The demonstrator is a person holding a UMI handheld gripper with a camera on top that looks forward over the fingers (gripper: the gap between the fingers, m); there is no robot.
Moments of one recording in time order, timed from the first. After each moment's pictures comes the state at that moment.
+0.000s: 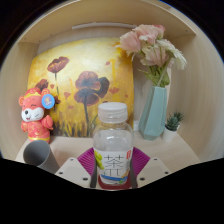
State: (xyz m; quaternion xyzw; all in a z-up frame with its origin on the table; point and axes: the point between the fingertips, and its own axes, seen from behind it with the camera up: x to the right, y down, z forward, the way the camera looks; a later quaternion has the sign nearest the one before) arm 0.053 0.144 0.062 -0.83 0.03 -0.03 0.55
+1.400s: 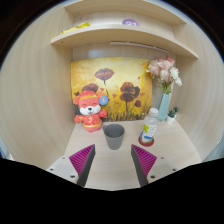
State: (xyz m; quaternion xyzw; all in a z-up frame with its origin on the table) arm -0.131 -0.068 0.168 -0.87 0.03 0.00 0.49
